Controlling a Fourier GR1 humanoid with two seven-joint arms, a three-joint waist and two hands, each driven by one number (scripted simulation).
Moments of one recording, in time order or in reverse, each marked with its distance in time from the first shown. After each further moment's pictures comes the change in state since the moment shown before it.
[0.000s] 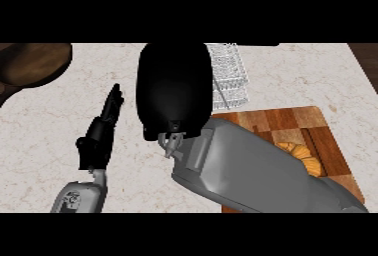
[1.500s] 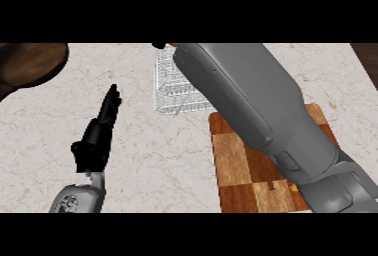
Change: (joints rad) left arm 0.020 -0.003 0.002 -0.031 -0.003 -0.004 -0.006; right arm -0.329 -0.004 -0.320 0.684 0.072 -0.236 -0.152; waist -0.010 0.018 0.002
